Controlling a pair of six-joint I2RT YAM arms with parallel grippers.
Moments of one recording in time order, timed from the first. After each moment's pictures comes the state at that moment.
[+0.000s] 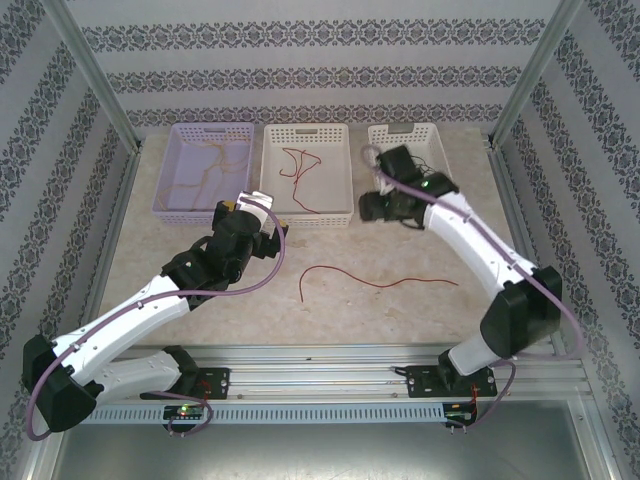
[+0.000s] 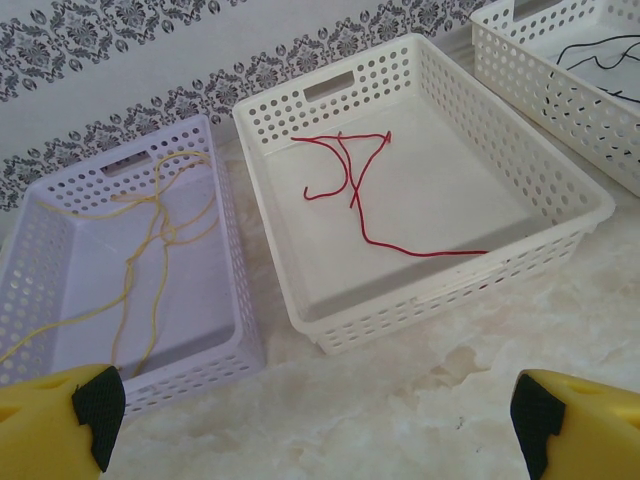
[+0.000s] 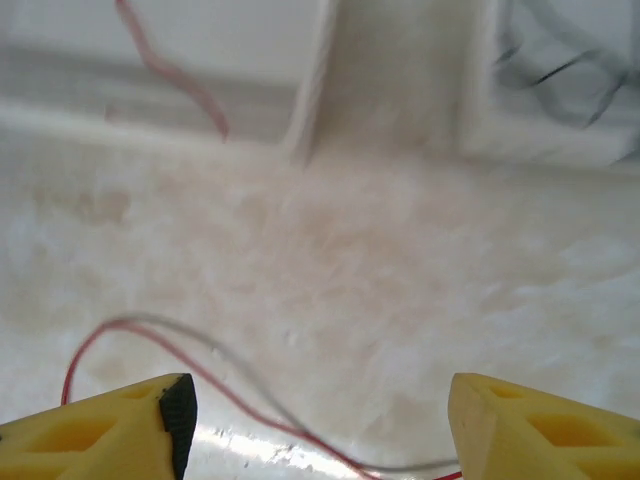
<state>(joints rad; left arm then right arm) -0.73 1.07 0.93 -0.38 -0.55 -0.03 0.50 1.48 1.26 -0.85 0.03 0.32</state>
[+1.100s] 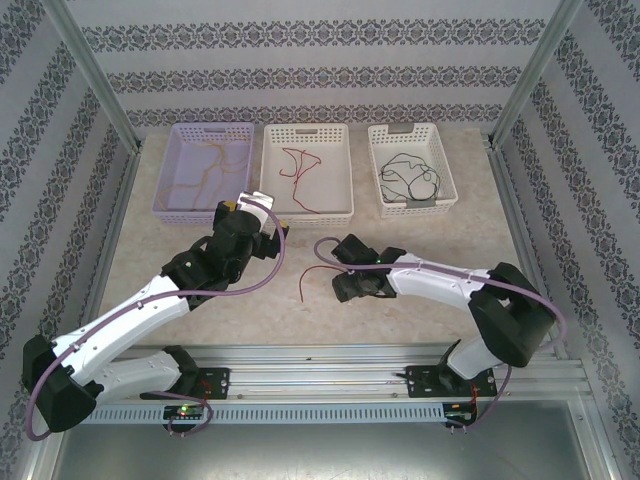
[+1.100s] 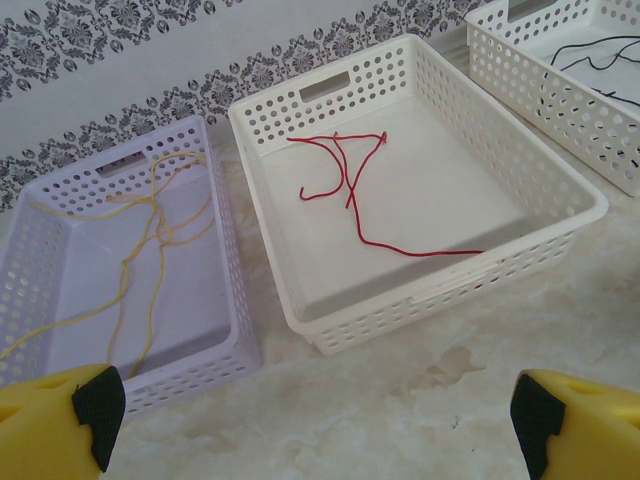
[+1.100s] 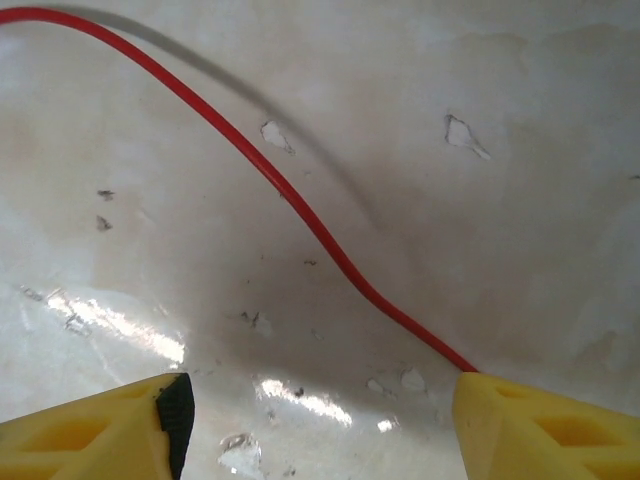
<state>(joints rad) -0.73 1.07 0.93 -0.38 -0.54 -0.03 0.80 1.54 0.84 -0.53 0.12 0.41</state>
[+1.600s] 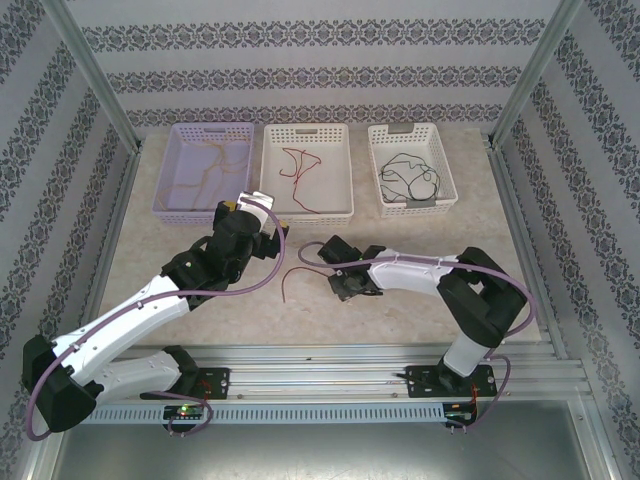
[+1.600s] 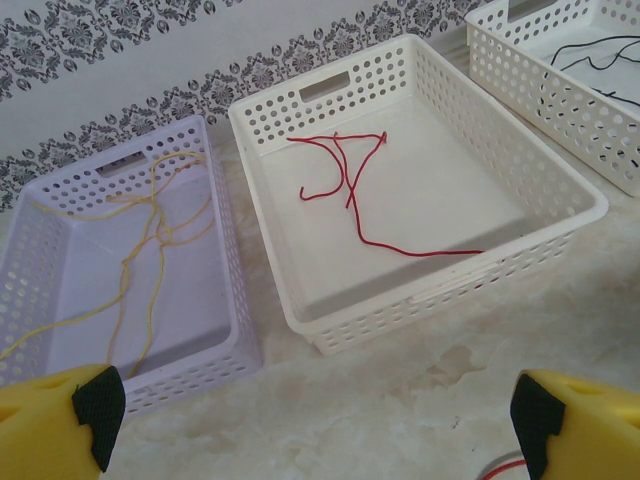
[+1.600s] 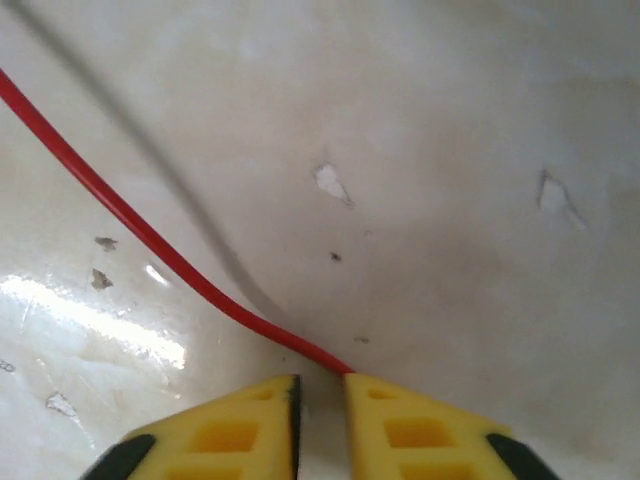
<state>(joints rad) -0.73 1.07 0.93 -0.38 -0.54 -0.03 0.82 1.69 0.91 -0.51 0.15 0.36</state>
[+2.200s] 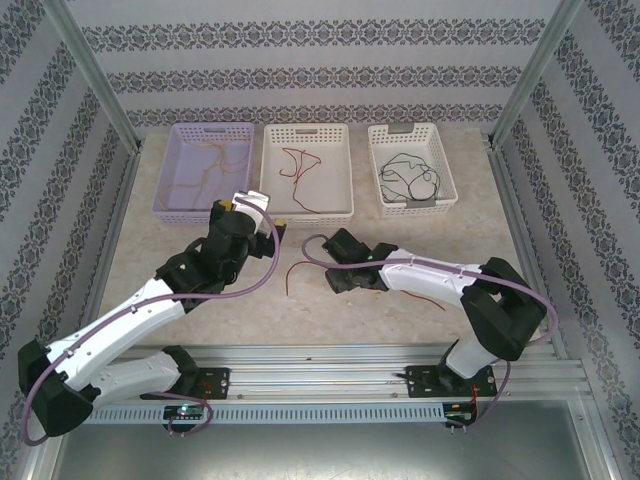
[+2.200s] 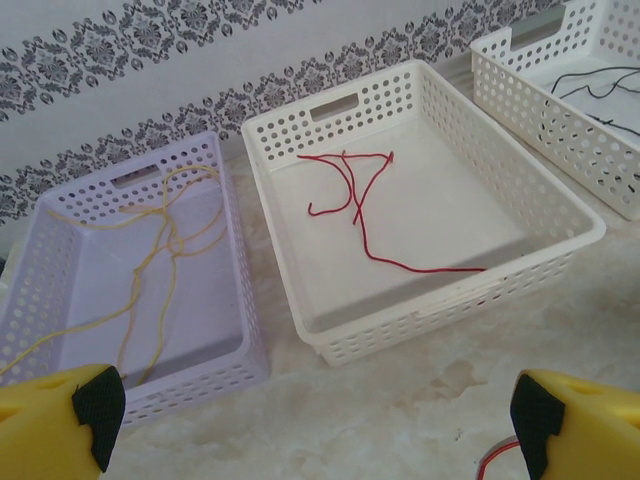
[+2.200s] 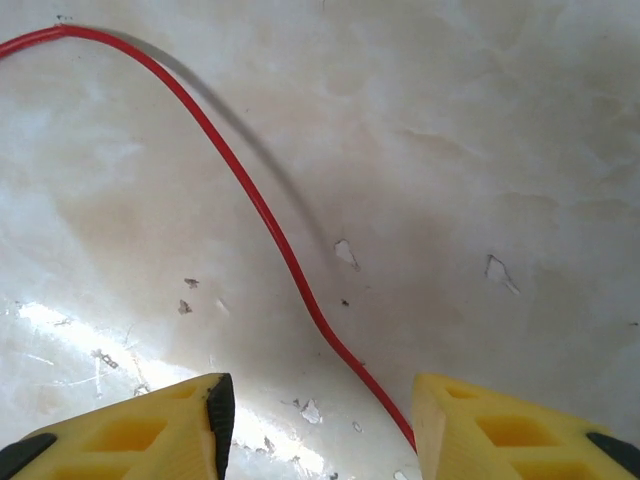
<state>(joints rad) -0.73 1.02 0.93 -0.38 -0.56 -0.03 0.82 1.59 0.91 -0.47 0.14 0.28</state>
